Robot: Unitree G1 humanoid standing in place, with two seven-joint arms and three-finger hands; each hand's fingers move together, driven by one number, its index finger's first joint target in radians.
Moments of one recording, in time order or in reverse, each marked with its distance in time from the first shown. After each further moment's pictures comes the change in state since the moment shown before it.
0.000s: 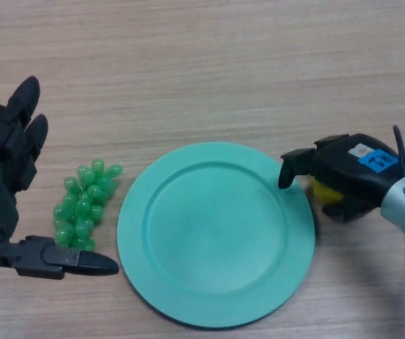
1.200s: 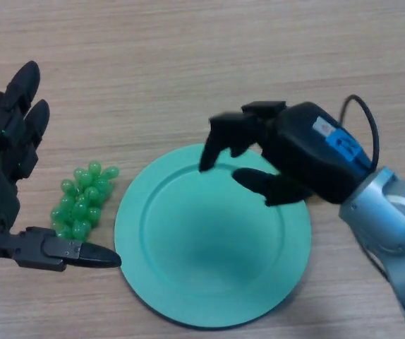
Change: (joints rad) left arm -0.028 0.002 0.000 -0.023 -0.018 0.002 0.004; right arm 0.184 0.135 0.073 -0.685 0.245 0.157 0.218
